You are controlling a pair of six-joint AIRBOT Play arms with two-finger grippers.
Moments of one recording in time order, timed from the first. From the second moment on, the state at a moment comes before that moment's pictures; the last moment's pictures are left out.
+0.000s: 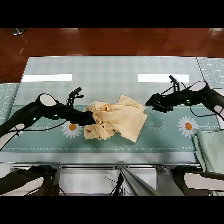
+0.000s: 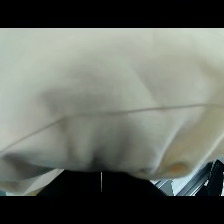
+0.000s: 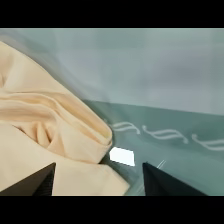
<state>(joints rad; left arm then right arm) -0.27 -1.28 0.71 0.69 -1.03 -1.25 -0.06 -1.48 0.93 -0.81 1.07 1.28</state>
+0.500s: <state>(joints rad) -0.27 -1.28 0.71 0.69 -1.03 -1.25 0.05 -1.62 1.06 -0.80 1.14 1.30</state>
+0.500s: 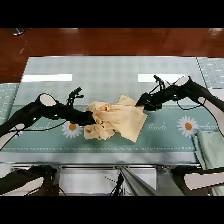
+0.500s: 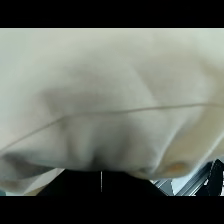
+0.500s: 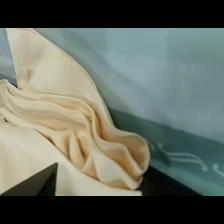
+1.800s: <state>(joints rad) 0.26 -0.65 1.64 0.87 -0.91 -1.27 0.06 -0.88 2.08 -1.35 1.24 1.47</state>
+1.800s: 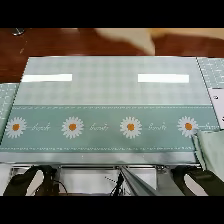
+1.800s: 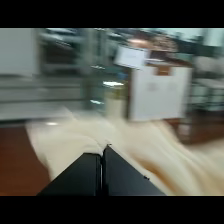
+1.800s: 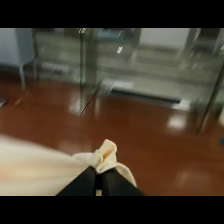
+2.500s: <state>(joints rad) 0.41 -0.34 1.32 1.25 -1.28 -1.49 0.06 -0.51 1.77 -1.56 1.70 1.61</state>
